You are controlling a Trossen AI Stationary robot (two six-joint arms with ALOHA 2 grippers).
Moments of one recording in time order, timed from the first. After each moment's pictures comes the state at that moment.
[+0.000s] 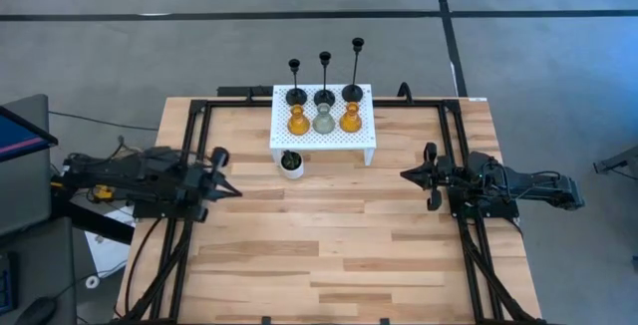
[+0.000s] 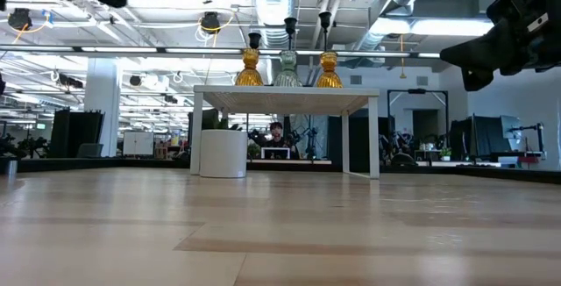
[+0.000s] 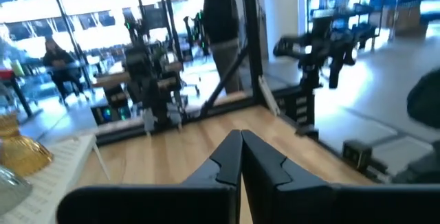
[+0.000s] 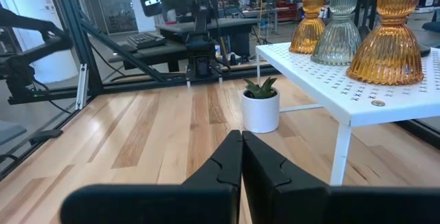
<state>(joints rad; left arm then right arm) -0.12 0.12 0.33 -0.04 0.19 0.19 -0.08 0.01 0.05 -0.09 0.00 0.09</state>
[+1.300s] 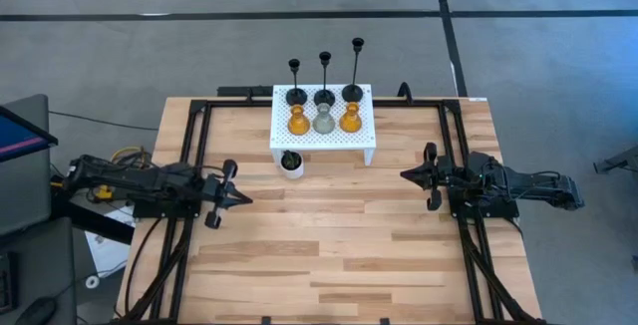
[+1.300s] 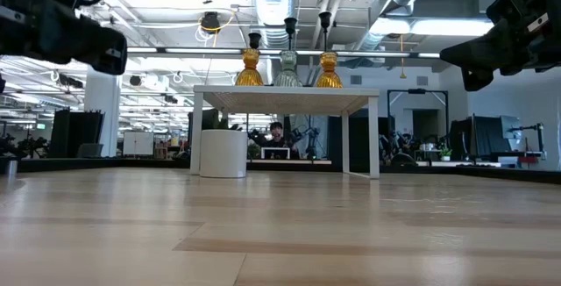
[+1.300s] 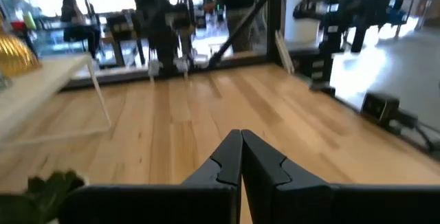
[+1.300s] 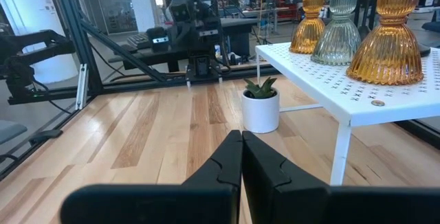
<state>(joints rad) -0.16 0.03 0.01 0.13 0.08 0.12 -0.08 0.01 0.05 -0.09 0.00 0.09</state>
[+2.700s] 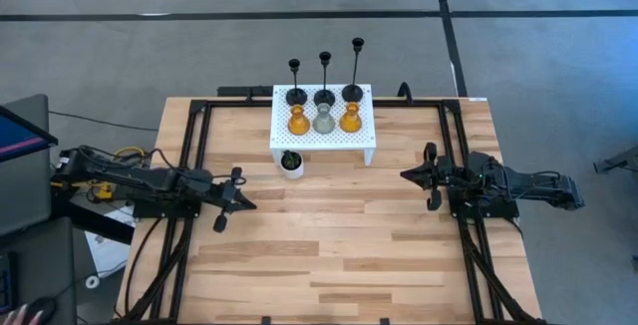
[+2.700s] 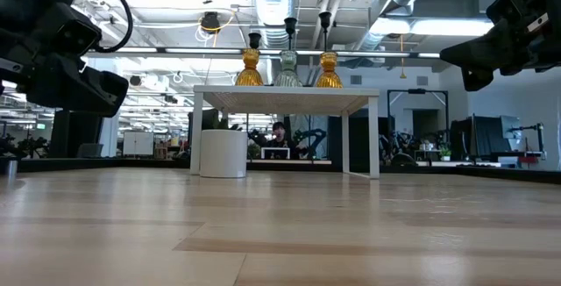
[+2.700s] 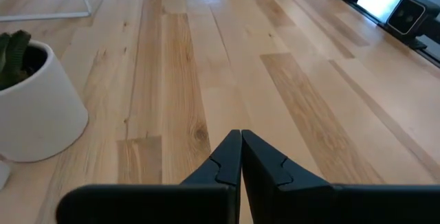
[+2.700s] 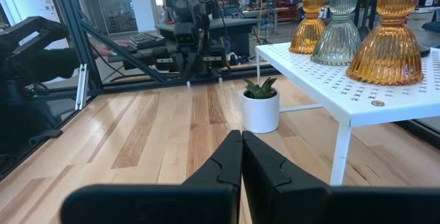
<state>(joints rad) -0.16 0.29 0.01 0.03 0.05 0.05 -0.08 0.01 0.05 -0.09 0.00 0.09</state>
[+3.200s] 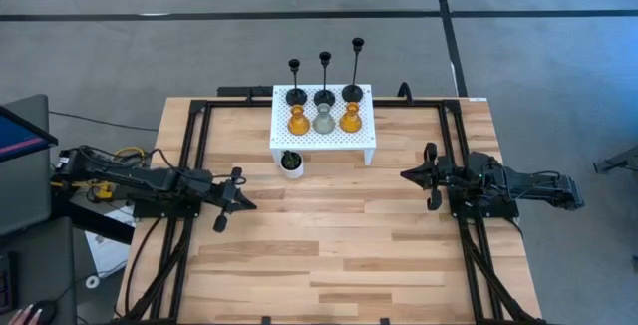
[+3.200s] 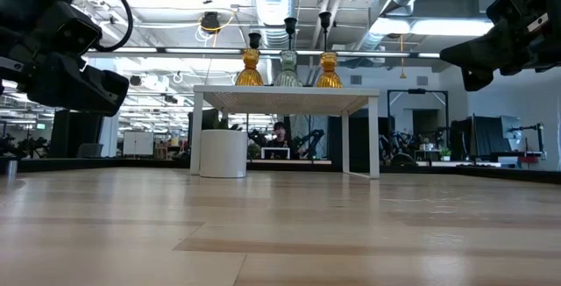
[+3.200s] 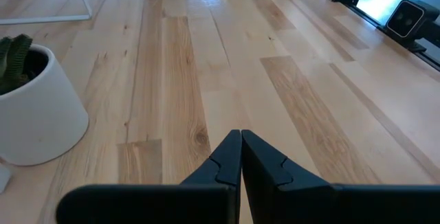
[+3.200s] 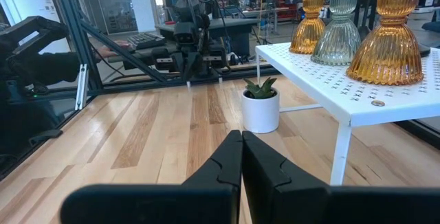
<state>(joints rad) -0.16 0.30 0.01 0.05 0.05 0.05 -0.08 0.01 0.05 -0.09 0.00 0.09</state>
